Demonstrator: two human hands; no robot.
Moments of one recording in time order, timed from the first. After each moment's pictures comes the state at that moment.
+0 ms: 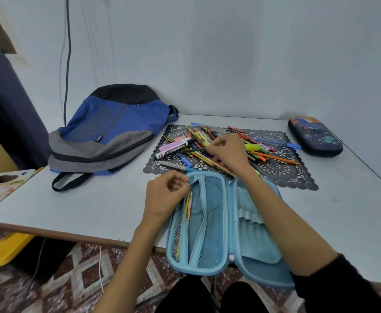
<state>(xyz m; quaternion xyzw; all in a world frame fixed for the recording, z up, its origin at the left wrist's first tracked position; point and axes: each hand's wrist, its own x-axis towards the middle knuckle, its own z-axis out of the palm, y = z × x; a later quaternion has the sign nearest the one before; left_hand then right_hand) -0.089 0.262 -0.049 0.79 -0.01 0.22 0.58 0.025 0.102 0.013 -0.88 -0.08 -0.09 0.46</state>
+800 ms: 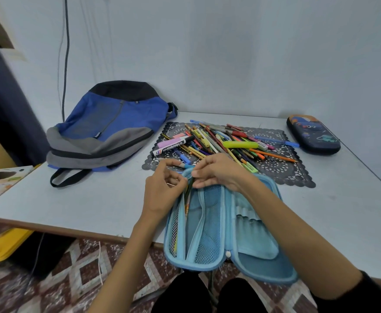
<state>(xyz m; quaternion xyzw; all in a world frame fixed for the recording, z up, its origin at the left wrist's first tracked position) -0.091 0.259 -0.043 0.79 0.00 0.24 0.56 -0.019 0.105 0.007 -0.72 -0.09 0.26 0.63</state>
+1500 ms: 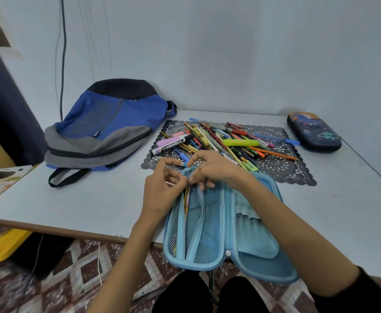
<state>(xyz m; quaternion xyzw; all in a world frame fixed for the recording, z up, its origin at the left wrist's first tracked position) -0.091 0.259 -0.045 0.79 -0.01 0.24 0.56 -0.019 0.110 0.012 -0.82 -0.18 0.23 0.50</state>
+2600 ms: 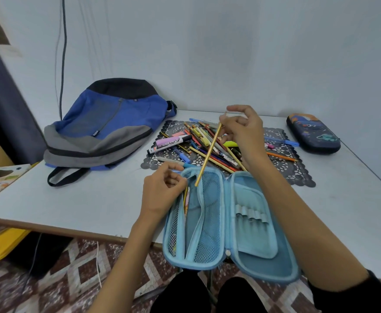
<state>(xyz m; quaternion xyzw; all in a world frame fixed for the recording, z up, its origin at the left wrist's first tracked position) -0.090 0.262 -0.050 0.78 -0.01 0.23 0.57 -0.006 0.085 0.051 -0.65 -0.15 -0.11 0.74</state>
